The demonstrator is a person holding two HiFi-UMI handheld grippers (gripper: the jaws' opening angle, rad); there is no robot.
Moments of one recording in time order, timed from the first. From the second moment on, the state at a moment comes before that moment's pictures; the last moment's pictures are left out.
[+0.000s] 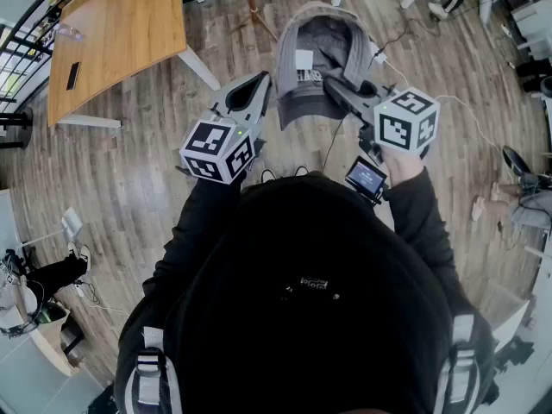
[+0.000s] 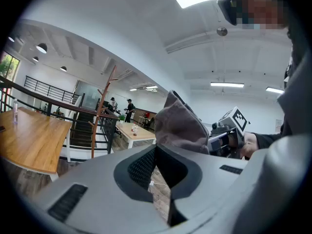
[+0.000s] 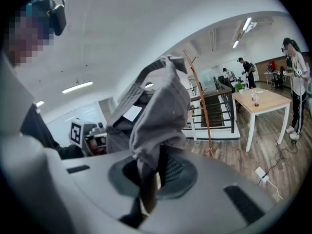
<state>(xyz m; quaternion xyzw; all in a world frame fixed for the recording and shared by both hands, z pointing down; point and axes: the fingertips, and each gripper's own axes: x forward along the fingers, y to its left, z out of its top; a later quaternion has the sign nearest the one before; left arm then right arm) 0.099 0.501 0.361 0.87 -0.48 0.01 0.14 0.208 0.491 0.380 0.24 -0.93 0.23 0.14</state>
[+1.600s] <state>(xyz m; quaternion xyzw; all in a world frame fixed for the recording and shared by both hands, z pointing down) 0.090 0.371 0.349 0.85 -0.52 0.03 0.12 0.191 0.361 0.360 0.20 -0.95 0.20 0.16</state>
